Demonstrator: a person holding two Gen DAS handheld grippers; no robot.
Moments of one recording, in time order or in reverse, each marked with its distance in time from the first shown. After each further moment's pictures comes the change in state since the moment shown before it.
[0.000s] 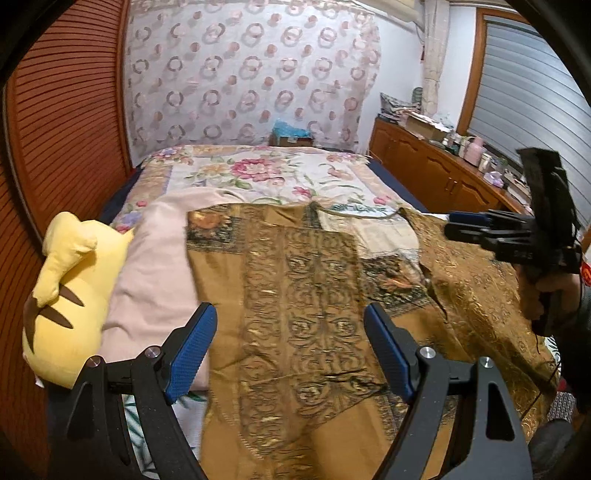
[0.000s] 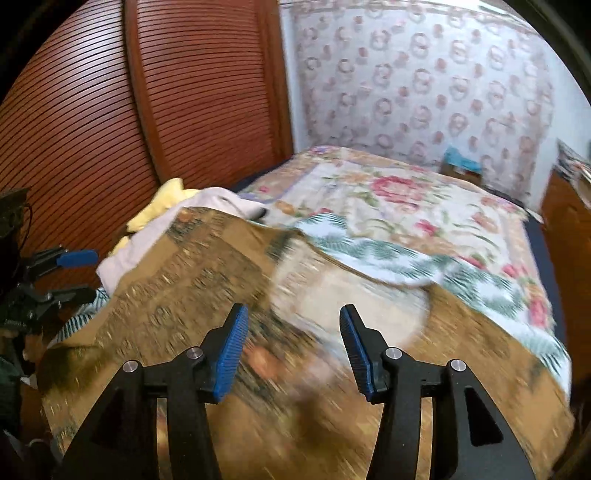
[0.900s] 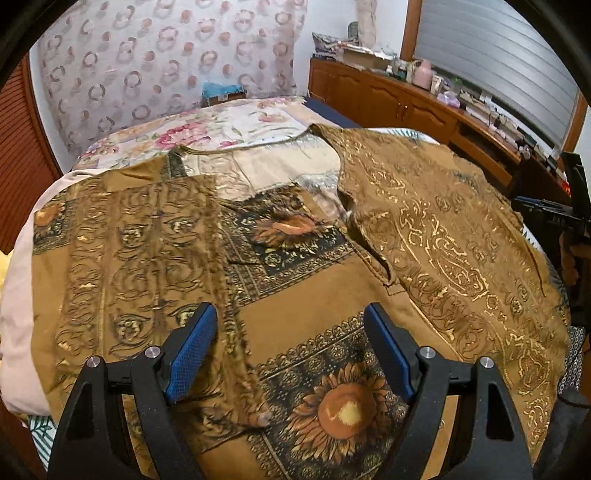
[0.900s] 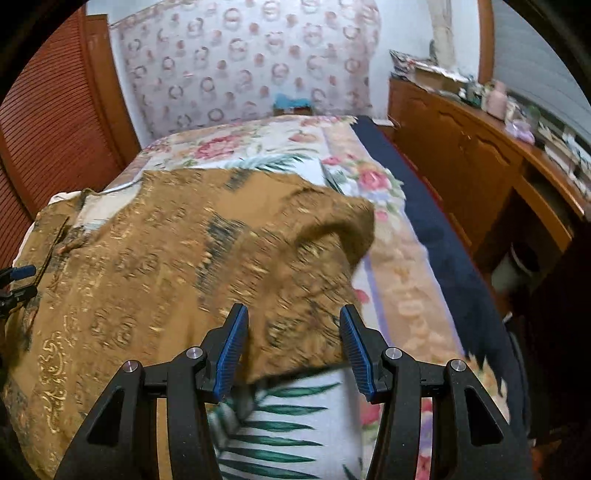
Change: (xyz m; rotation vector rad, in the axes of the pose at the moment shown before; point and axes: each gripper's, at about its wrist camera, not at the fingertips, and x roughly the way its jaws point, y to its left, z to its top) left arm 0.077 -0.105 -0.020 0.222 0.200 -0.109; right arm -0.139 -0.122 -0.162 0.418 0.097 -0.404
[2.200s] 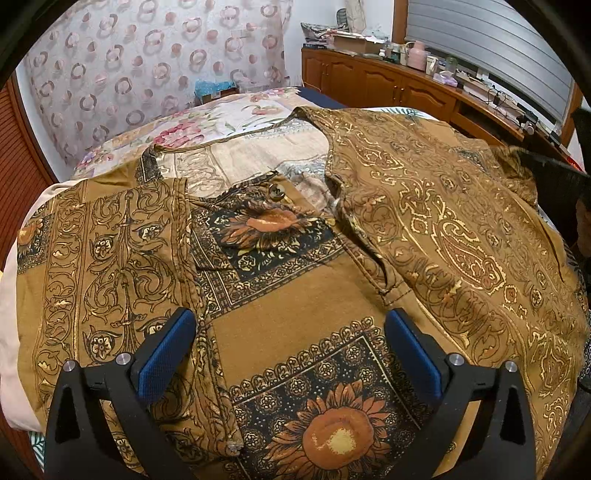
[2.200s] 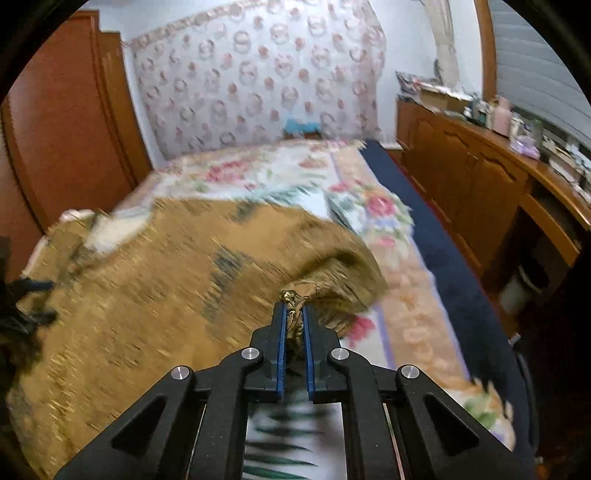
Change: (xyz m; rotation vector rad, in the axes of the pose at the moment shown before) left arm 0.021 -0.023 0.003 0.066 0.029 0.040; right arm -0.015 0.005 0.019 -0.026 -0.128 0.081
